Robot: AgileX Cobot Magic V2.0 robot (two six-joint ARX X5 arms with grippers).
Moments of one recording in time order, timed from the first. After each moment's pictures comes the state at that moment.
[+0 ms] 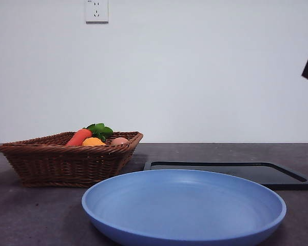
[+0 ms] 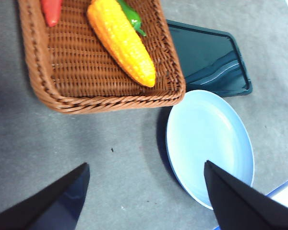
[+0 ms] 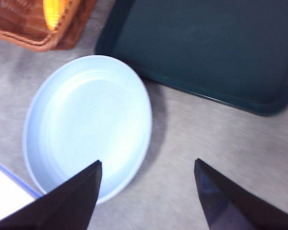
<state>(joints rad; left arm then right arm) -0.01 0.70 0.70 -0.79 0.60 -0.14 0.17 0.89 0.75 -0.80 -0.50 0.04</state>
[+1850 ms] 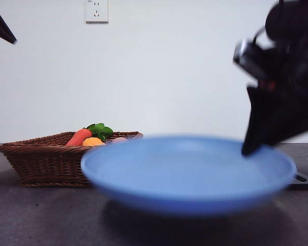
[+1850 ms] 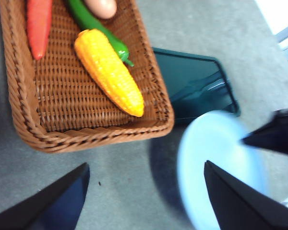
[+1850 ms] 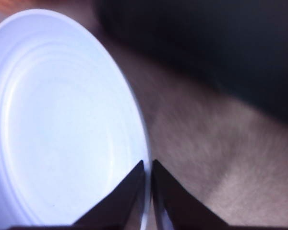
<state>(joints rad) -0.10 0.78 0.70 -0.60 0.55 -0.26 0.37 1.35 0.82 -0.59 -0.50 0.09</state>
